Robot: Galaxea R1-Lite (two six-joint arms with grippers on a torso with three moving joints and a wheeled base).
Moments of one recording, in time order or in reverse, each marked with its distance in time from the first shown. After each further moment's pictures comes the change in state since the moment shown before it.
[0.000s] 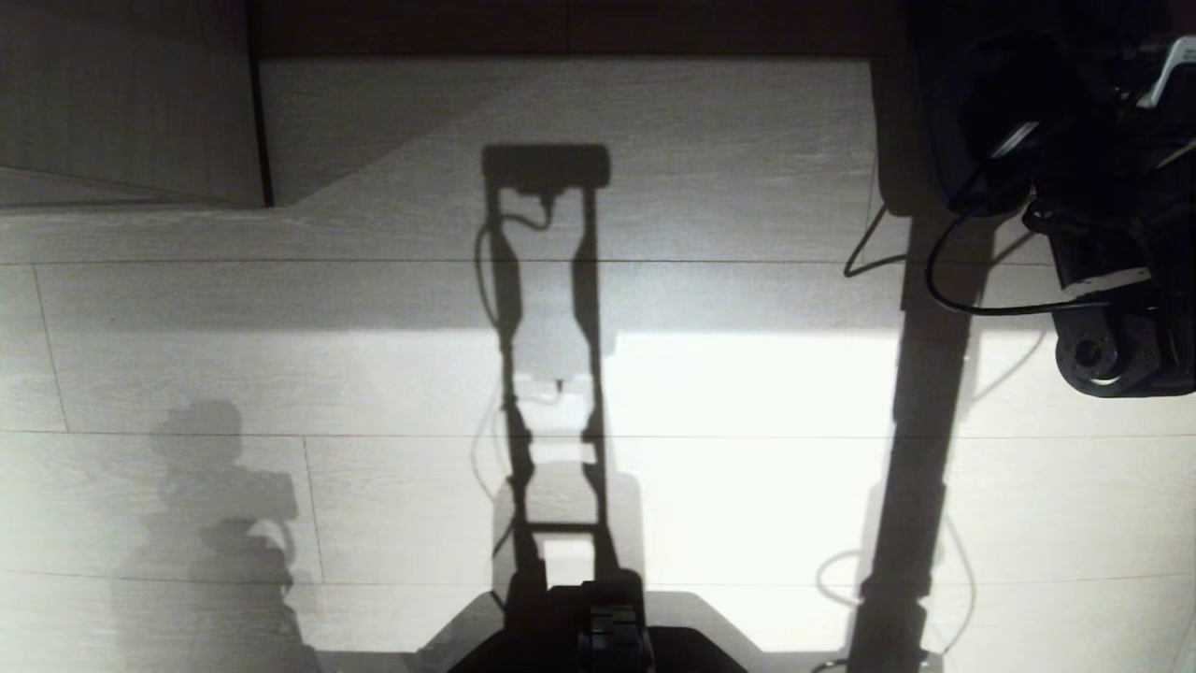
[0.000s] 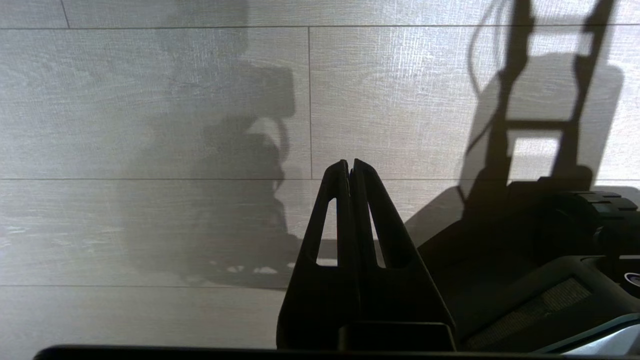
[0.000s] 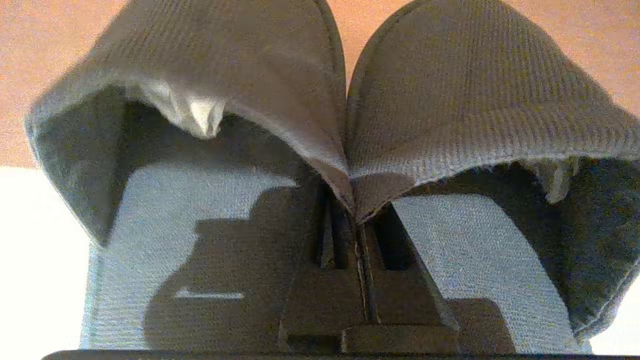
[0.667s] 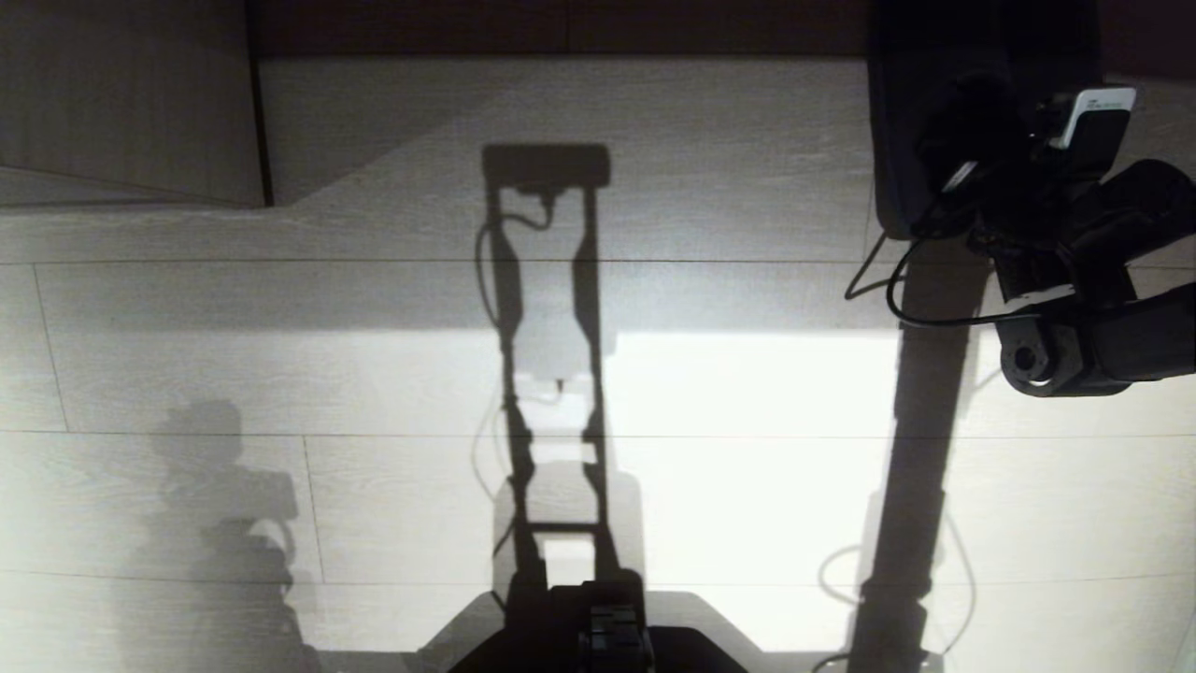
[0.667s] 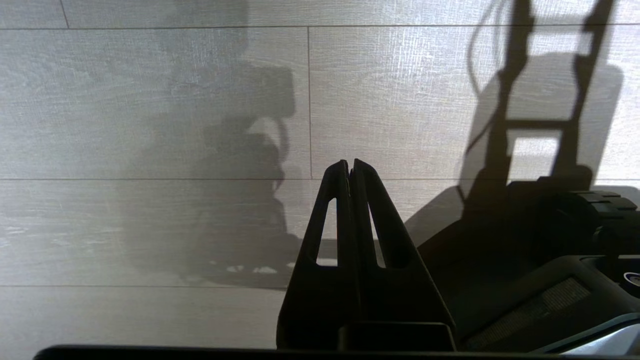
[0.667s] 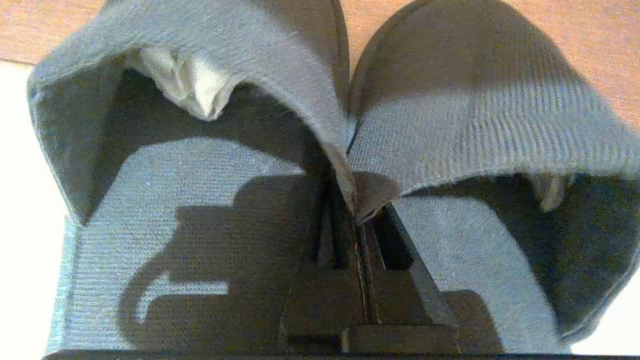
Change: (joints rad) left arm 0.000 0.000 0.000 0.000 0.000 0.000; right arm 0.000 0.147 -0.113 0.003 0.000 -0.050
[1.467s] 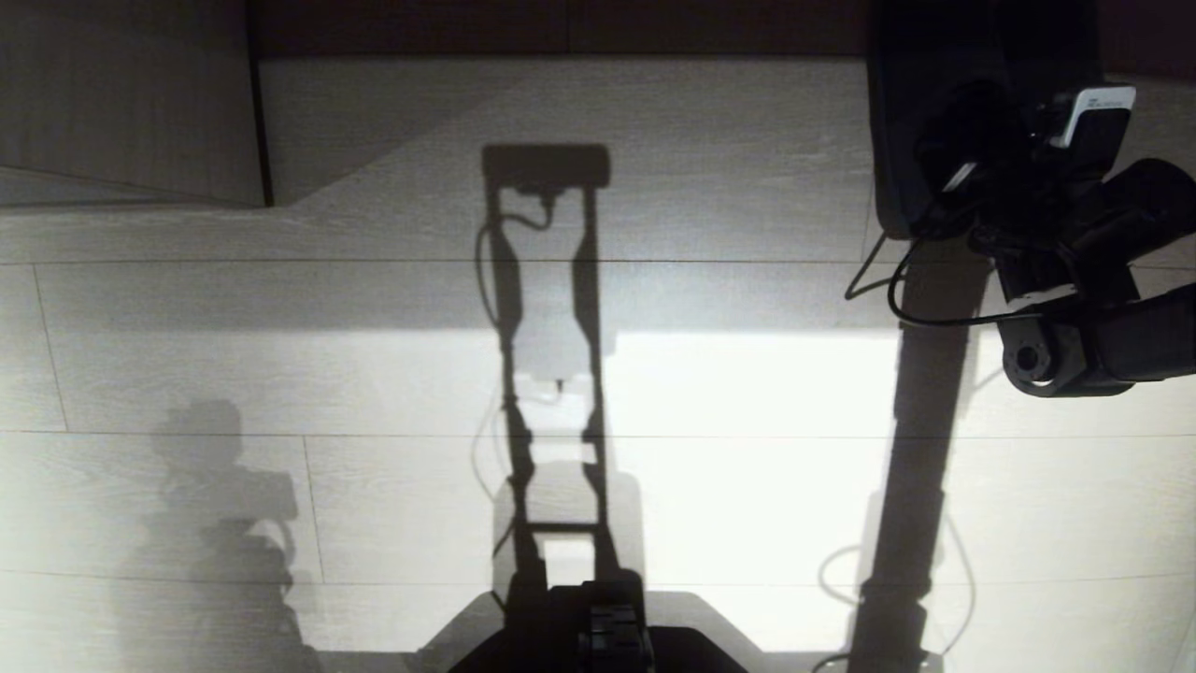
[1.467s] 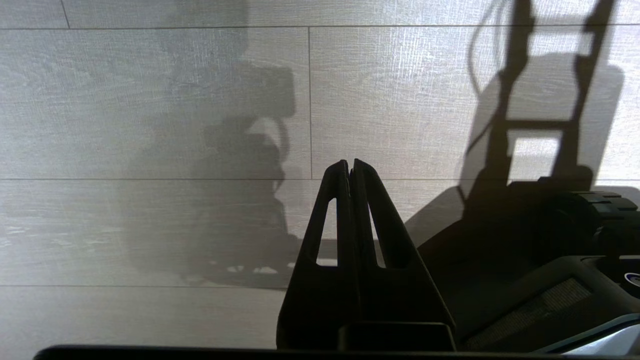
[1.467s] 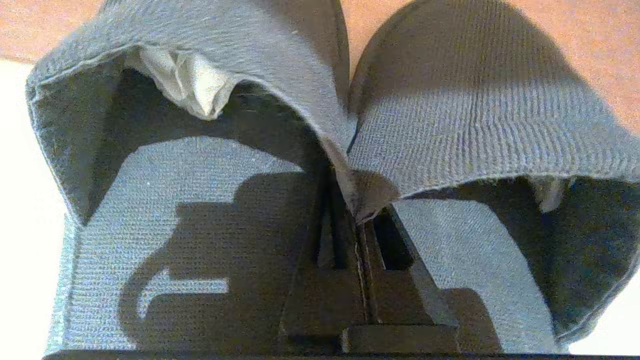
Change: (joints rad) left arm 0.000 0.000 0.000 0.000 0.000 0.000; right arm 0.000 -0.015 0.014 0.010 0.001 0.000
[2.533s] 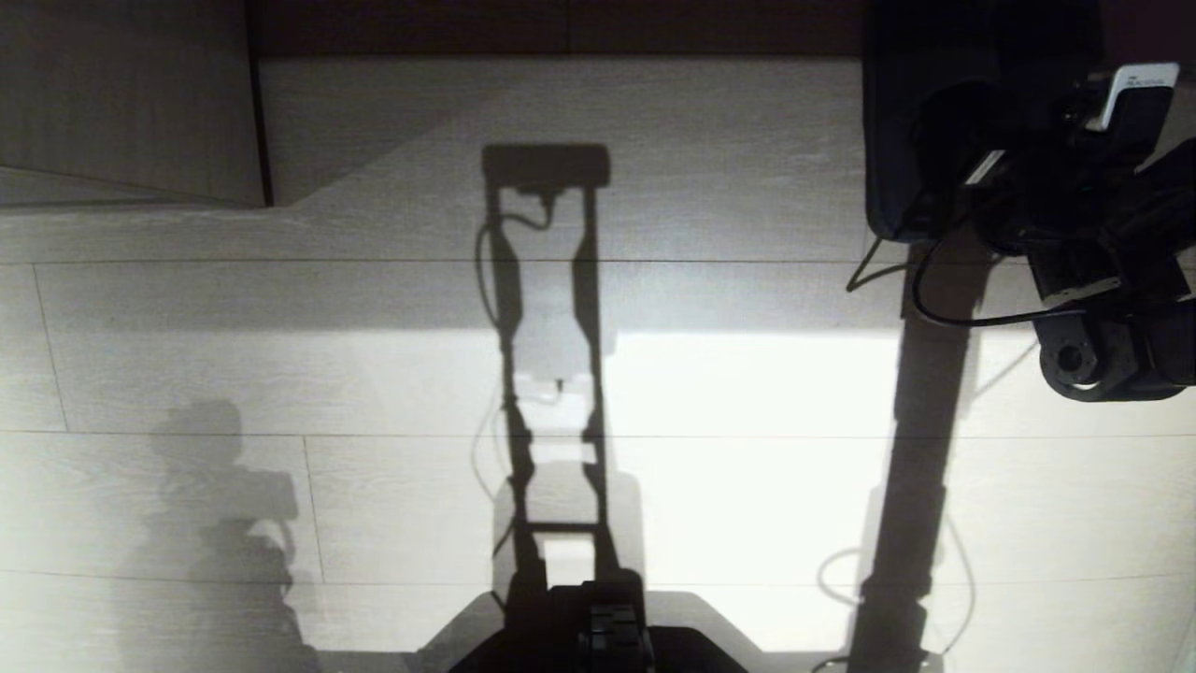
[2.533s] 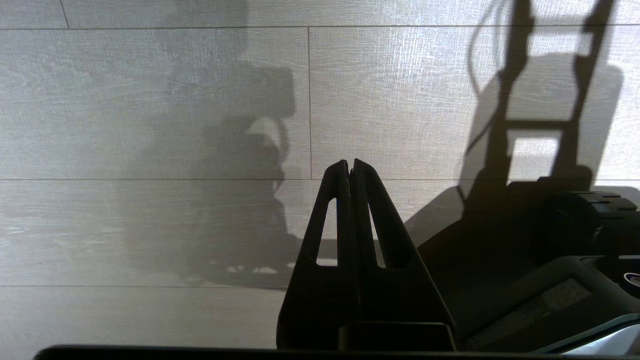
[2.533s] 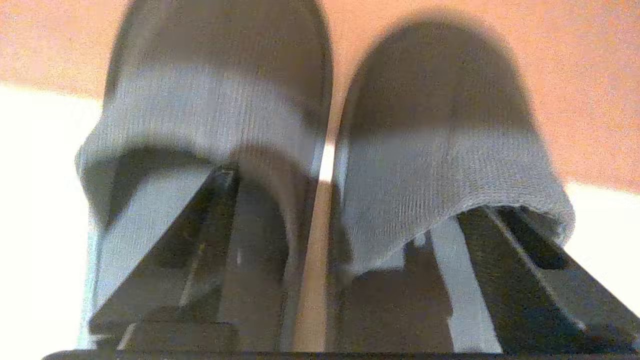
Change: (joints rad) left arm 0.000 0.000 0.000 0.000 0.000 0.000; right arm -0.001 -0.114 0.115 0.052 -0.001 -0.004
